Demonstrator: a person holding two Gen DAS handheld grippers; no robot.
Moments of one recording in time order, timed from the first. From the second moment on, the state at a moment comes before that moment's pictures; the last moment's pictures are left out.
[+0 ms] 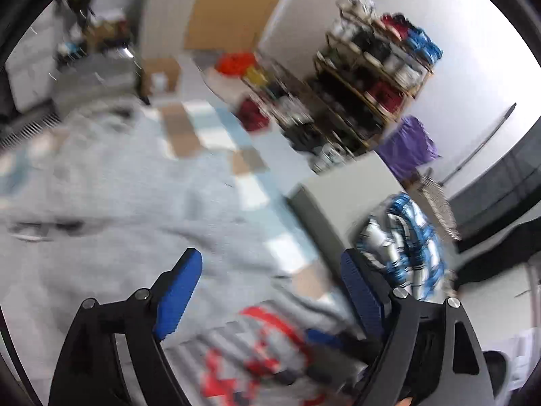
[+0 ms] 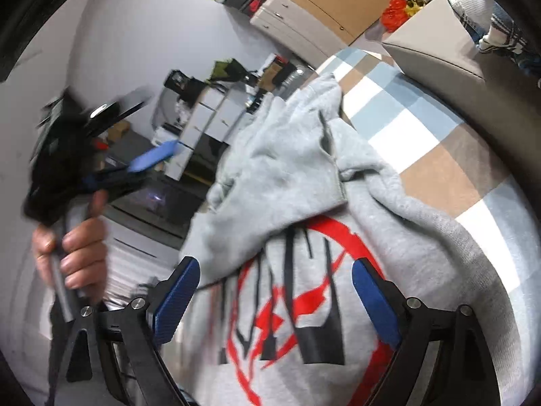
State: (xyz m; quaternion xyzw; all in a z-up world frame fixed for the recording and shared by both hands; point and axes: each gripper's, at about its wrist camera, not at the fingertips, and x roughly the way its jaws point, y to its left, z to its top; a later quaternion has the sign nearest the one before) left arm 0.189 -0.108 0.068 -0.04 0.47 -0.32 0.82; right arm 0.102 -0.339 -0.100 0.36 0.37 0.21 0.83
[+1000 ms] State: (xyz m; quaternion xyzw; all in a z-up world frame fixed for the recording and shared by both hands) left arm 0.212 0.109 -0.060 -0.10 0.53 -0.19 0.82; right arm 0.280 -0.202 -0.115 -0.14 0.52 0.09 0.84
